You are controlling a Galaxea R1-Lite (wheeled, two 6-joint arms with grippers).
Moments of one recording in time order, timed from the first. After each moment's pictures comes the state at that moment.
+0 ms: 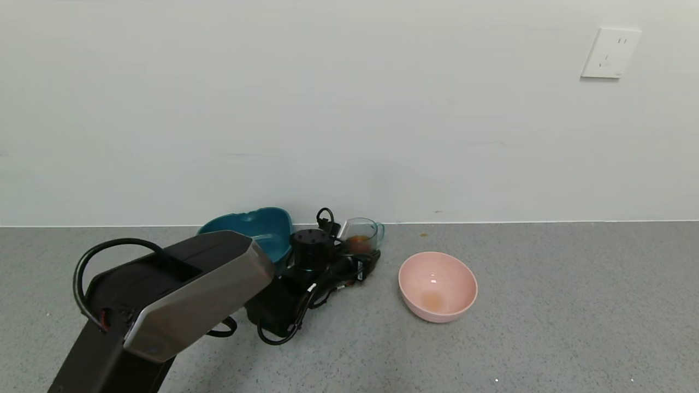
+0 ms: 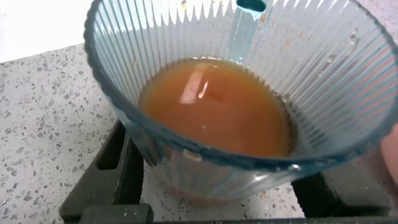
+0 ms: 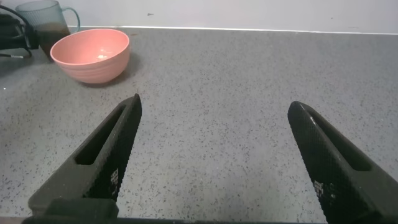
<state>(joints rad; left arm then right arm) -0.46 2.50 -1.22 -1.07 -0.09 -0.07 0.00 0.00 0.00 -0.01 0.01 0.02</state>
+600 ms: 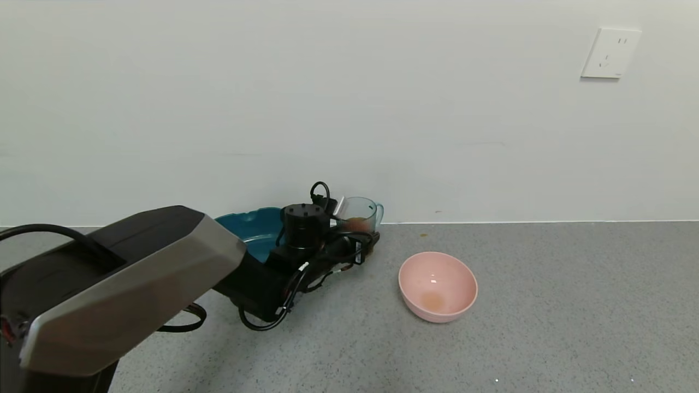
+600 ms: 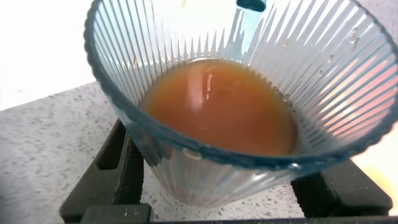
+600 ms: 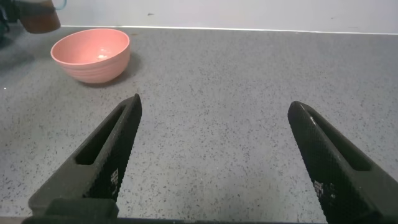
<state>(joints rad) -0.48 2.31 -1.18 -0.92 -0.03 -0.06 0.00 0.00 0.00 -0.01 0.01 0.02</state>
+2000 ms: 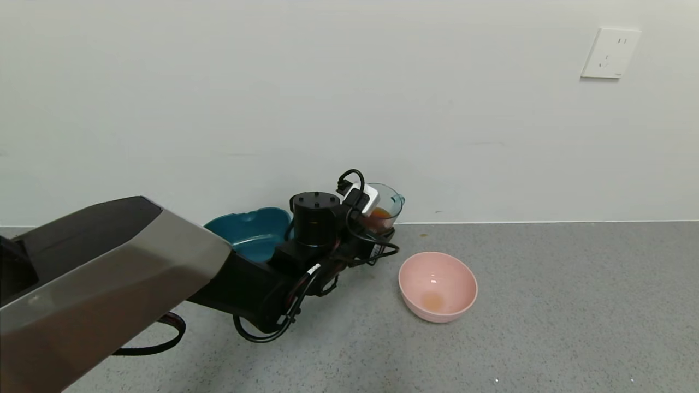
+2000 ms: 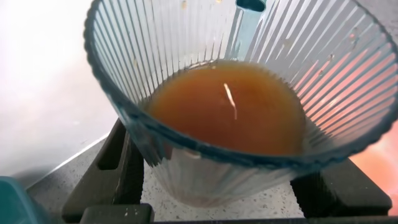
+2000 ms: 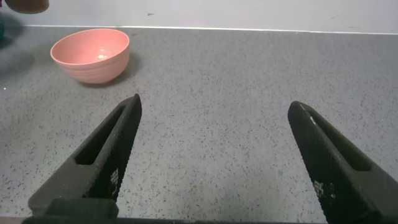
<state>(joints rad) -0.60 2.17 -1.13 -0.89 0.12 0.26 0.00 0.00 0.00 -0.01 0.01 0.02</state>
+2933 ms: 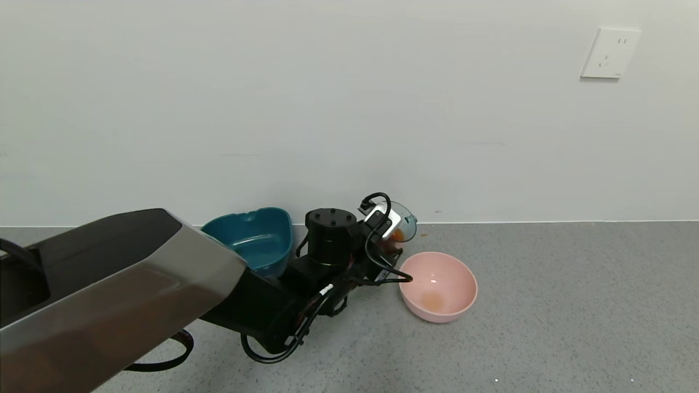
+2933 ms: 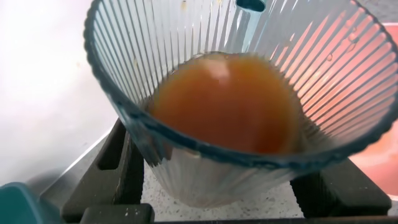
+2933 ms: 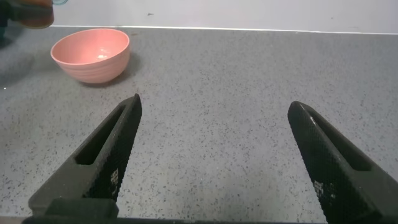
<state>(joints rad) -0.66 2.18 -1.08 -0.90 0.18 0.41 0.00 0.00 0.00 -0.01 0.01 0.02</state>
